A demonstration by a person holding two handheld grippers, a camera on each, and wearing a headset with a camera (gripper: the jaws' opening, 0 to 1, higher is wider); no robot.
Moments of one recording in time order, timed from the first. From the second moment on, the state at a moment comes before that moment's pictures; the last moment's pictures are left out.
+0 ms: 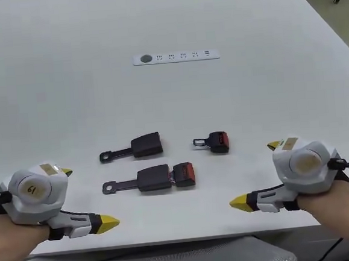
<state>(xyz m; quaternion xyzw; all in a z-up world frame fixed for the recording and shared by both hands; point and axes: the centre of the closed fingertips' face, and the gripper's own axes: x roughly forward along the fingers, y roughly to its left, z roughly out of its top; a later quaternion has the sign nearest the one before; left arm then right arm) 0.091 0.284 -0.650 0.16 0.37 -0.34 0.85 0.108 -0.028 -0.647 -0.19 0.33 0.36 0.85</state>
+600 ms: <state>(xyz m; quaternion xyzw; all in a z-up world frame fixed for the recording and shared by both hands) 0.093 0.284 -0.649 0.16 0.37 -0.34 0.85 0.109 -0.026 -0.646 -0.19 0.33 0.36 0.85</state>
